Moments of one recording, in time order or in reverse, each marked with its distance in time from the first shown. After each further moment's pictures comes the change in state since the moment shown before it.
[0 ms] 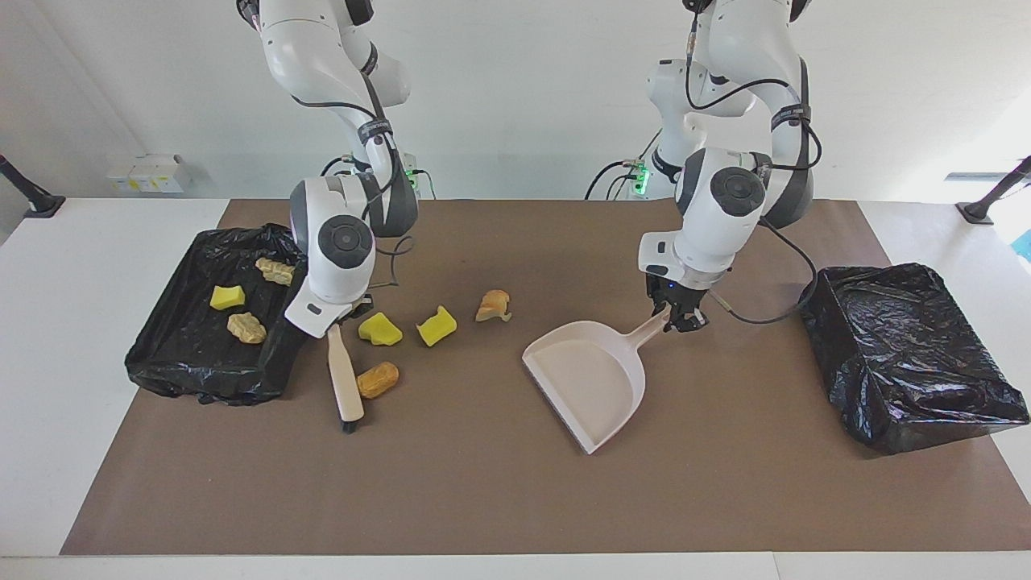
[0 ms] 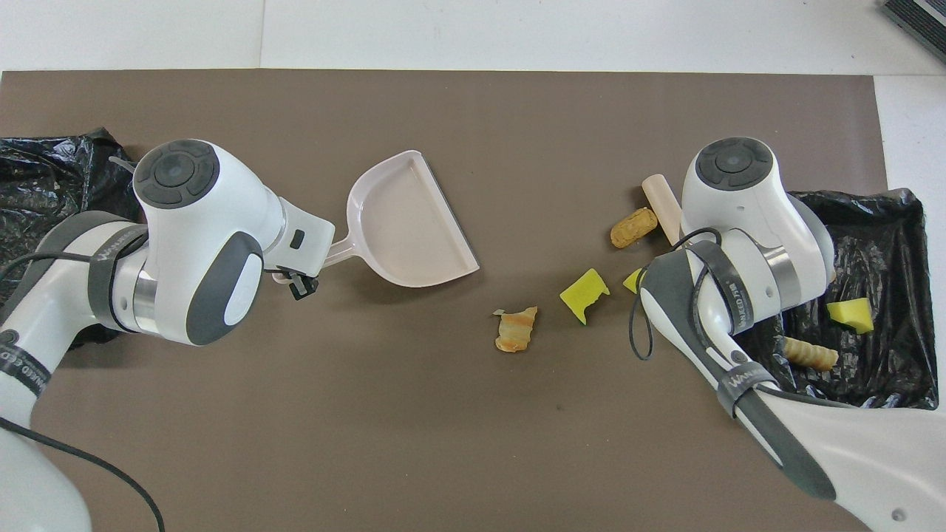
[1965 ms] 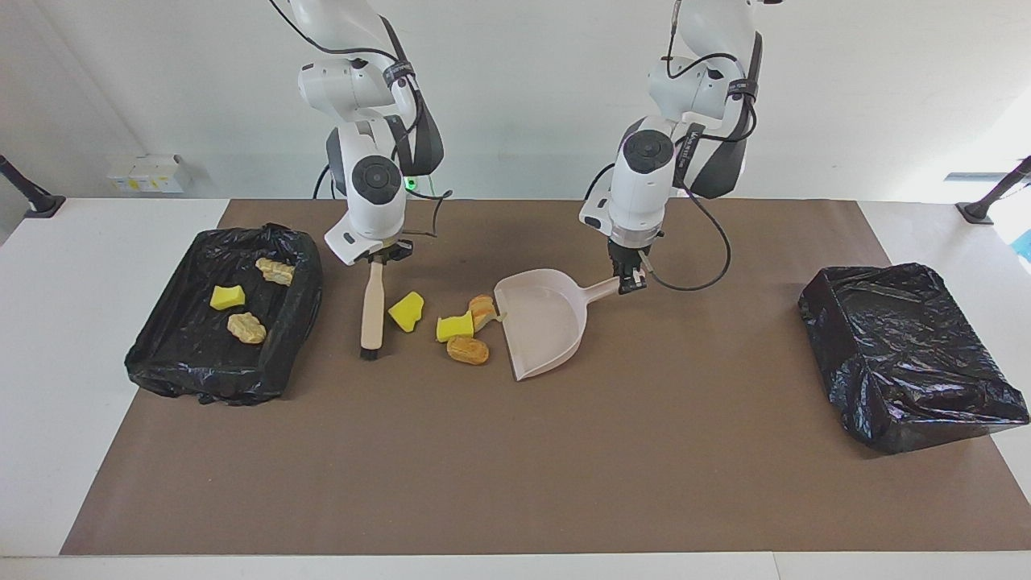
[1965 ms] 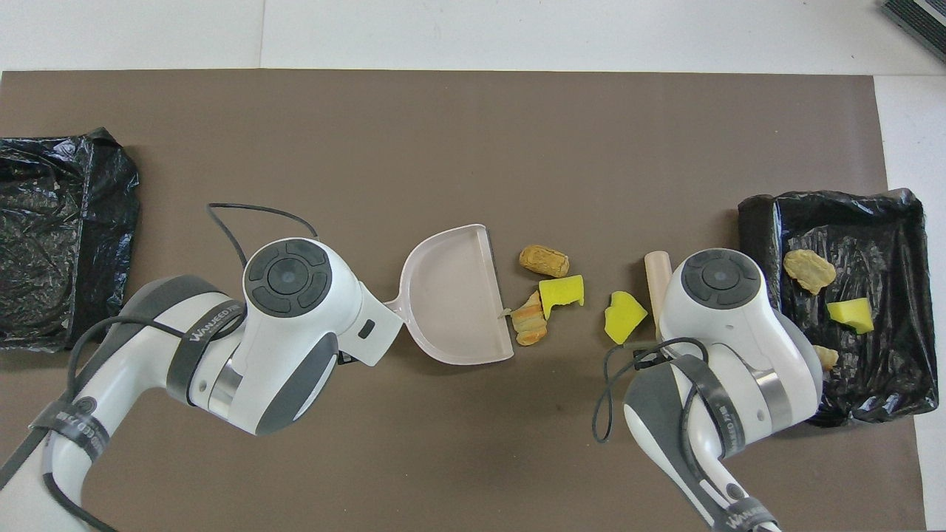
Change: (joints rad) left arm -0.165 -0.128 -0.011 -0.204 0.091 0.090 0.008; right arm 0.095 -0.303 -0.006 -0.416 0.165 0.078 0.305
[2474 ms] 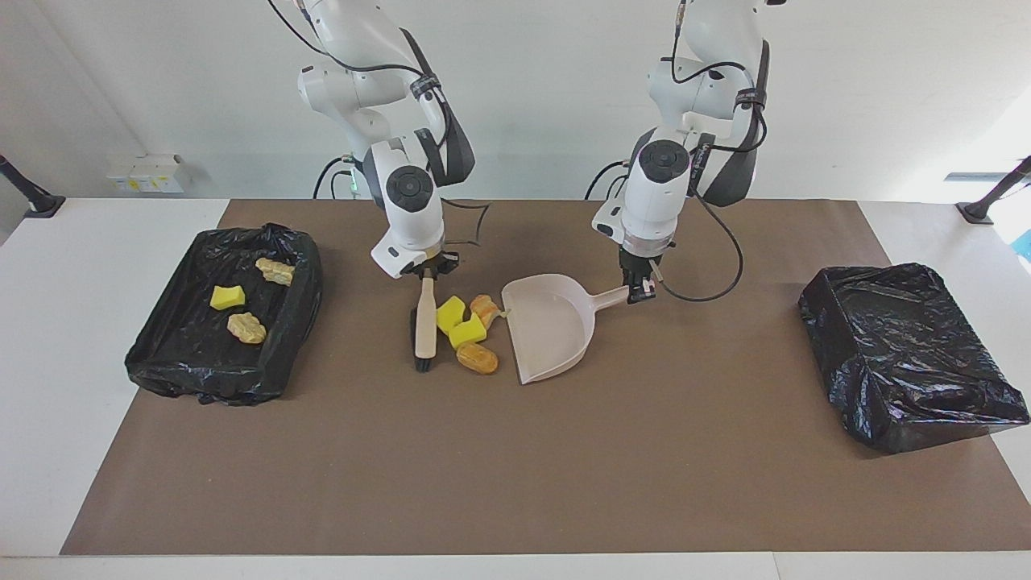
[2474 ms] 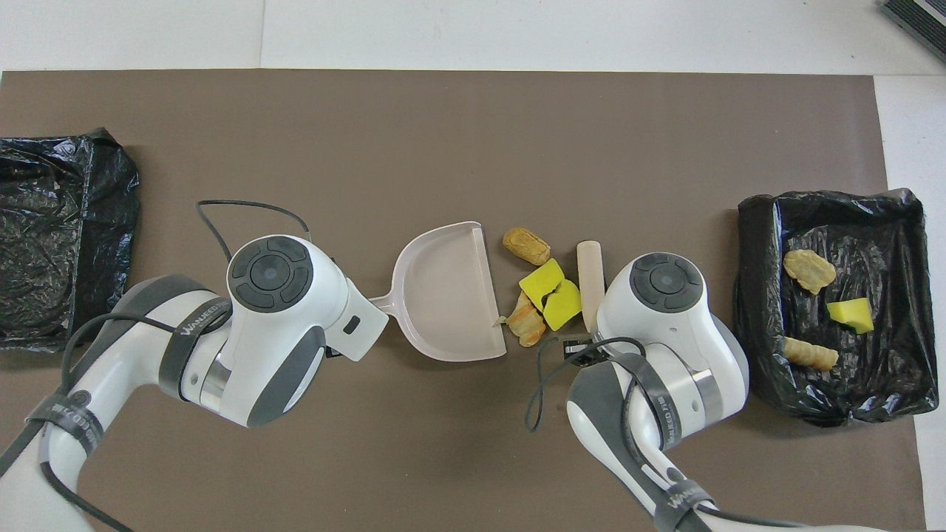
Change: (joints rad) left arm 0.020 0.012 0.000 -0.021 0.000 0.044 0.052; right arm 0.118 0.109 0.007 0.077 0.229 0.148 0.005
